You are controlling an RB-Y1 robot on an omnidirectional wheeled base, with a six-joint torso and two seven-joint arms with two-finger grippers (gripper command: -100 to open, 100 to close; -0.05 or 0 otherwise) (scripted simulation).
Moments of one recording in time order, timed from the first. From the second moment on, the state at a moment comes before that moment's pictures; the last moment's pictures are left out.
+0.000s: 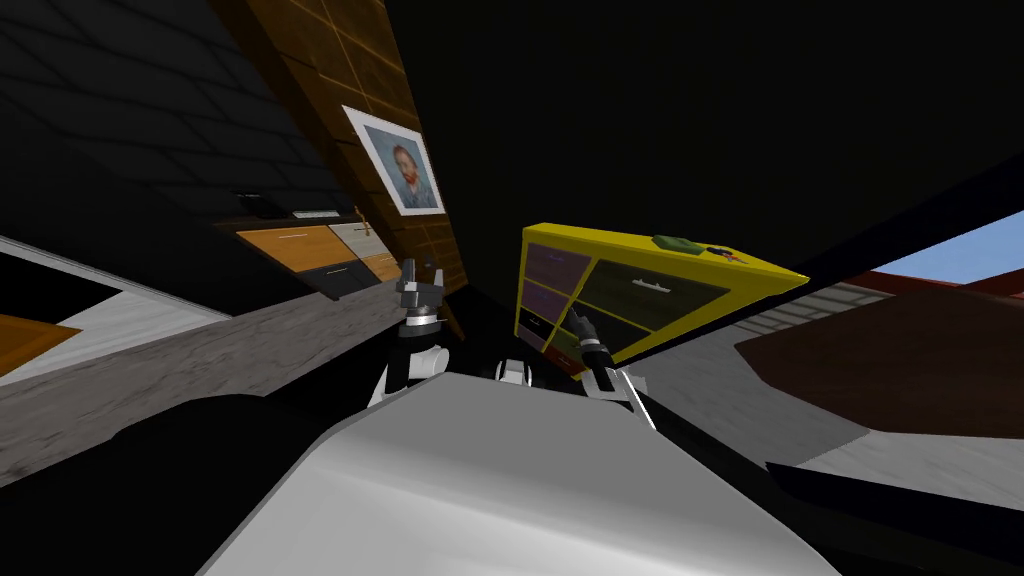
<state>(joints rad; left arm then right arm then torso) 0.52 0.02 0.03 -2.38 0.12 -0.43 0.17 0.37 -0.22 0.05 -1.95 0.52 -0.01 0.26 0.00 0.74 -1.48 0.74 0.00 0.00</state>
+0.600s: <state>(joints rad) 0.52 0.02 0.03 -2.38 0.12 -0.43 0.17 0.32 -0.22 0.06 -1.78 0.68 0.09 0.31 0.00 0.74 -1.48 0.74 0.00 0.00</state>
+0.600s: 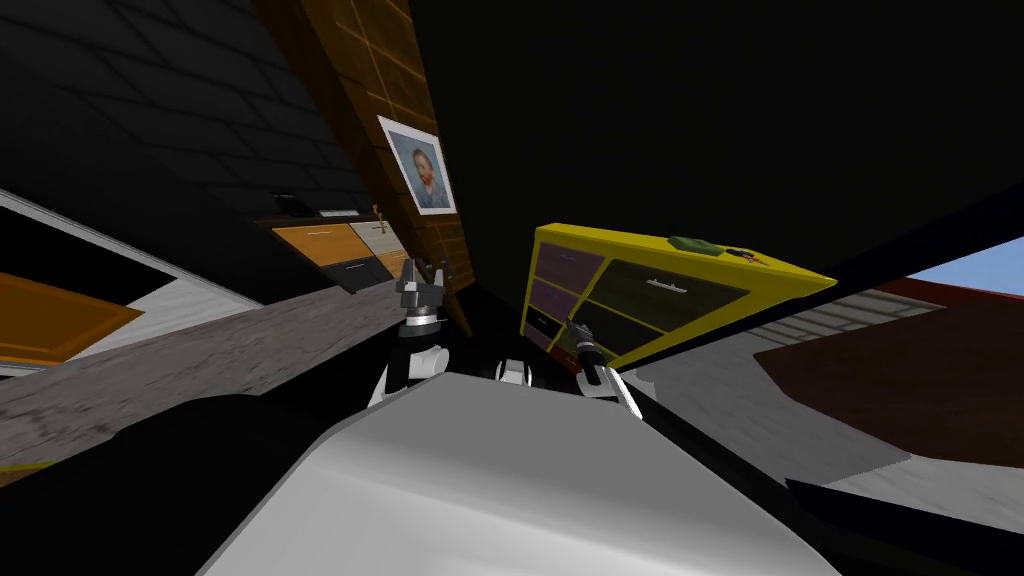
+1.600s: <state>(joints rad) 0.52 0.02 0.03 -2.38 0.12 -0.43 0.17 0.23 -0.25 0.08 -1.55 0.96 0.32 0.39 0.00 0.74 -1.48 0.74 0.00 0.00</state>
